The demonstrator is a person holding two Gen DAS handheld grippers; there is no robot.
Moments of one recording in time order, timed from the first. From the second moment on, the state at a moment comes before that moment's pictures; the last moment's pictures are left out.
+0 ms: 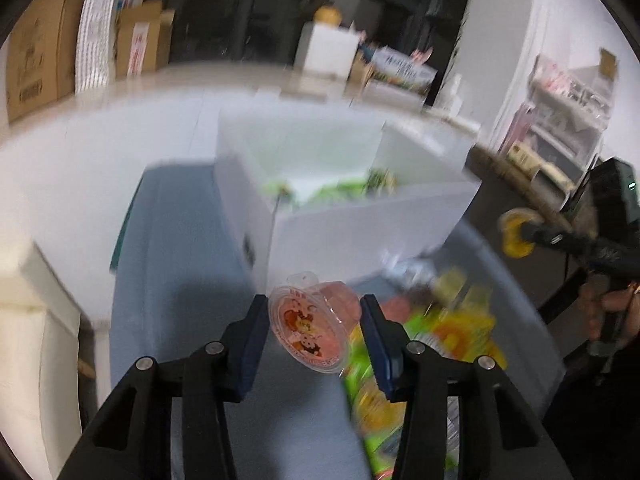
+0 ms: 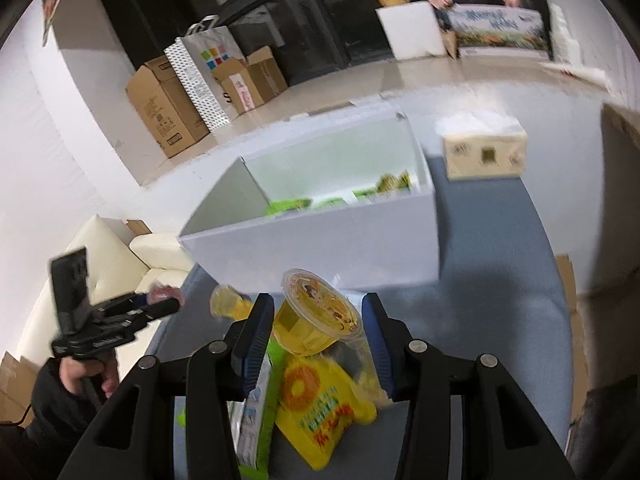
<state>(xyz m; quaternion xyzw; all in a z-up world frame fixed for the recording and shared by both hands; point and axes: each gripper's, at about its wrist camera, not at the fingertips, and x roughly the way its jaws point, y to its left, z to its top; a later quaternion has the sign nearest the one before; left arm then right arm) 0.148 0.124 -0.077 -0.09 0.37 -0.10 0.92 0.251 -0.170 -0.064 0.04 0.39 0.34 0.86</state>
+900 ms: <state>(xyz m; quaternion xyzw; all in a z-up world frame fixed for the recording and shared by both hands) 0.277 0.098 -0.033 -0.09 0.37 -0.05 0.92 0.372 -0.123 -0.043 0.00 0.41 0.29 0.87</state>
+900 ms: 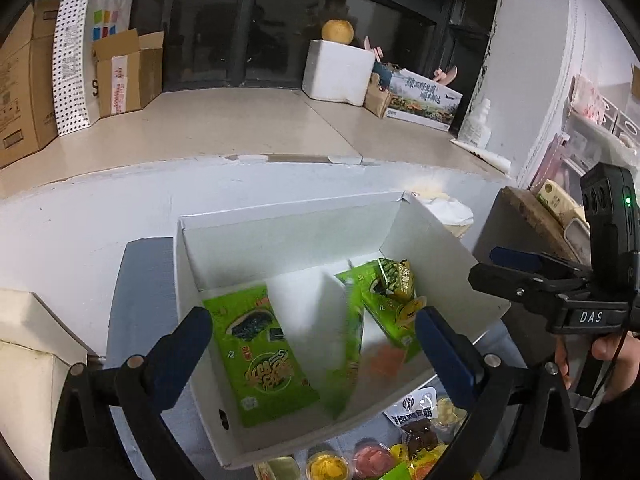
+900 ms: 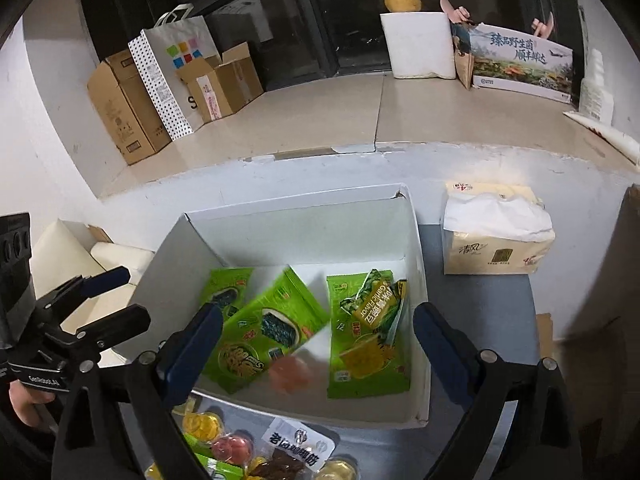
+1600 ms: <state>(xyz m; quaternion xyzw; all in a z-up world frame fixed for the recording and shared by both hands) 0.123 0.088 -0.032 -0.12 0.33 -0.04 0.94 0.251 -0.170 -0.032 -0.01 0.35 0.30 0.88</state>
